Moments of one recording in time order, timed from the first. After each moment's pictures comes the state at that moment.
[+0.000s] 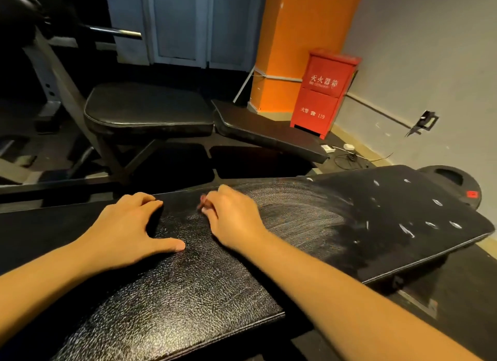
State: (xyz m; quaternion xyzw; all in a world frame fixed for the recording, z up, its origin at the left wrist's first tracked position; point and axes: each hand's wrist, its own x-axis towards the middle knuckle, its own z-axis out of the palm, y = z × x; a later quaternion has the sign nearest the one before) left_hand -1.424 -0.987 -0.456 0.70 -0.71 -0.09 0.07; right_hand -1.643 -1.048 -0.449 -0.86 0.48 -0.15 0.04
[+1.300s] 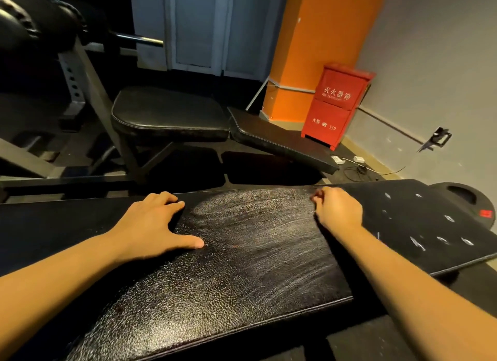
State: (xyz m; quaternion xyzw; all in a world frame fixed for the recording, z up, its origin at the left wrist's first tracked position) left_hand -1.422 -0.983 -0.457 0.69 -0.71 -0.10 0.05; right_hand -1.782 -1.107 -0.446 -0.70 0.70 -0.13 -0.06
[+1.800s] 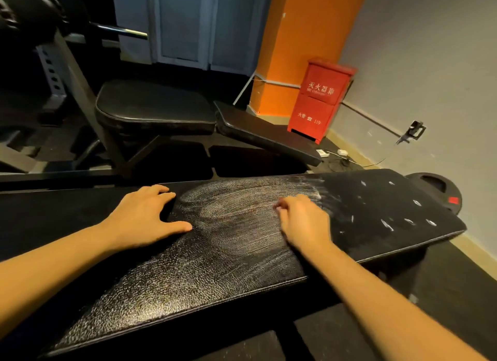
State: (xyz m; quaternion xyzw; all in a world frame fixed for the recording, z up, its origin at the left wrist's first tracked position) left_hand -1.432 -0.977 -0.457 0.69 -0.72 -0.08 0.05; right_hand -1.758 -1.022 -0.444 -0.76 0.64 -0.11 -0.05
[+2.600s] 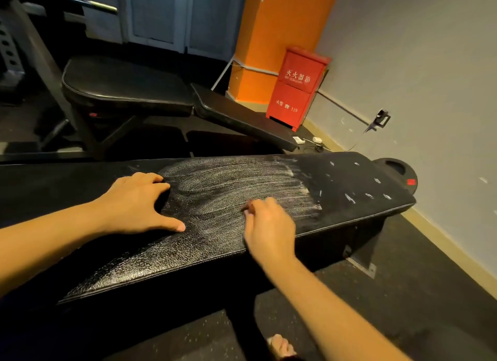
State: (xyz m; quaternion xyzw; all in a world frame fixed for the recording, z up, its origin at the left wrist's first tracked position) left_hand -1.466 -0.950 -0.447 0.64 -0.76 -0.07 -0.02; right_hand -1.741 -0.935 -0.458 -0.74 0.65 -0.18 -0.07
